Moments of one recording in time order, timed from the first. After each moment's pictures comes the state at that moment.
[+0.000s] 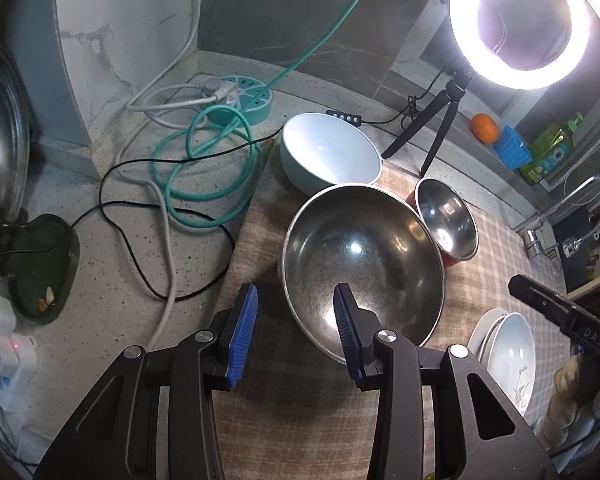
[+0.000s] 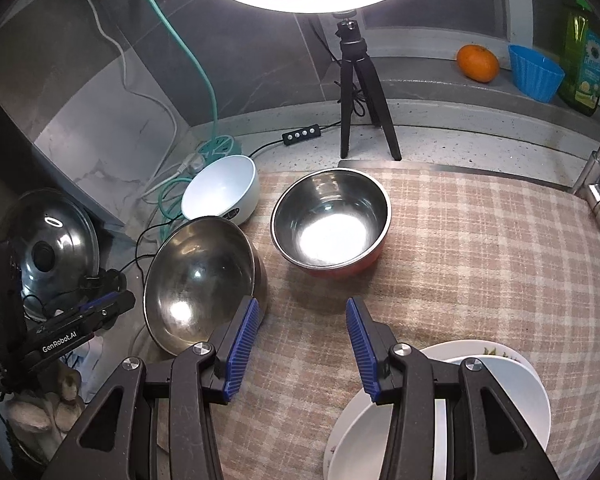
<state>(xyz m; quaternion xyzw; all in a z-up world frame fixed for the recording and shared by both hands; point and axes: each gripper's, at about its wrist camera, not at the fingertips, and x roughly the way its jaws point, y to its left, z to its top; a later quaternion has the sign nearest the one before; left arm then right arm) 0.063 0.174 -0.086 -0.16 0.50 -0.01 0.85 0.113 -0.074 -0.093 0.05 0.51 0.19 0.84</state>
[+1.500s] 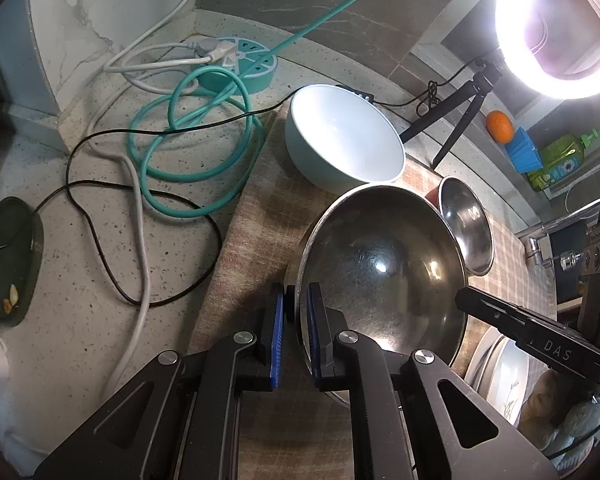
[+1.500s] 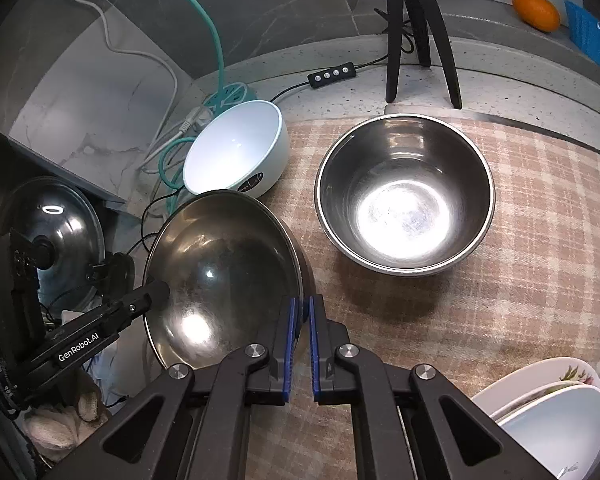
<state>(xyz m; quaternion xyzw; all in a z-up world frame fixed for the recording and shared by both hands) 0.093 0.182 -0.117 -0.19 0.54 -0.02 0.82 0.154 -0.027 -0.138 0.08 0.59 0.22 0.78</state>
